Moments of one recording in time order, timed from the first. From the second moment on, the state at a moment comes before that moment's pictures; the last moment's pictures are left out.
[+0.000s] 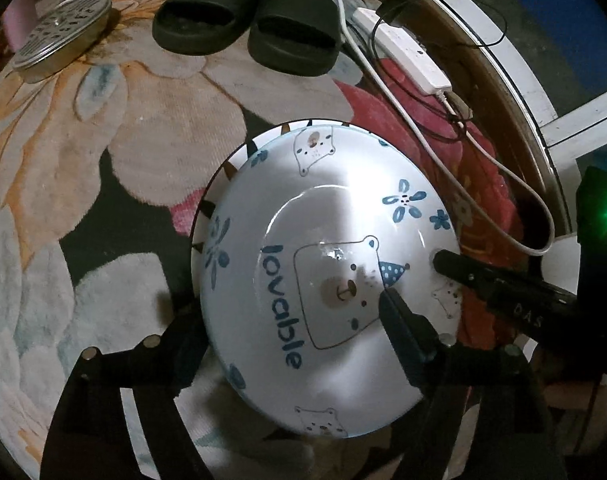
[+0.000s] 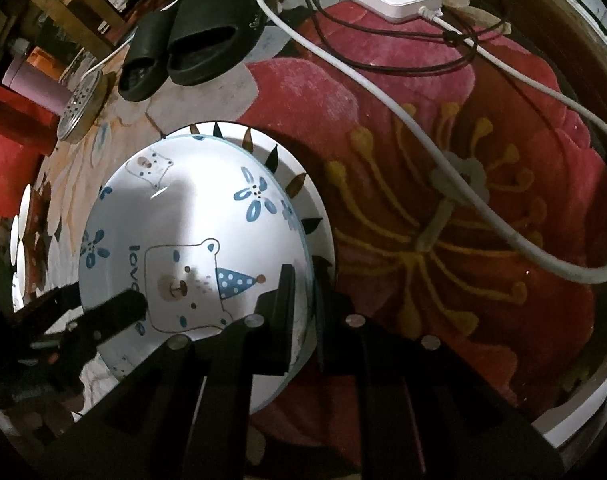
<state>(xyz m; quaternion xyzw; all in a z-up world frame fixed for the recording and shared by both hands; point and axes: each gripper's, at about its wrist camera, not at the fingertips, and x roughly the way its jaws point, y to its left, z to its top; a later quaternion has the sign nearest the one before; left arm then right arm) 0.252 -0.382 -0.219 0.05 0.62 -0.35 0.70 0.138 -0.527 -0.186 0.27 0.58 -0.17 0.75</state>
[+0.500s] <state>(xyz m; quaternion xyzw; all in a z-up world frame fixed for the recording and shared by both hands) 0.260 -0.374 -0.189 0.09 0.57 -0.32 0.75 0.144 -0.517 -0.163 0.28 0.54 -0.16 0.78</state>
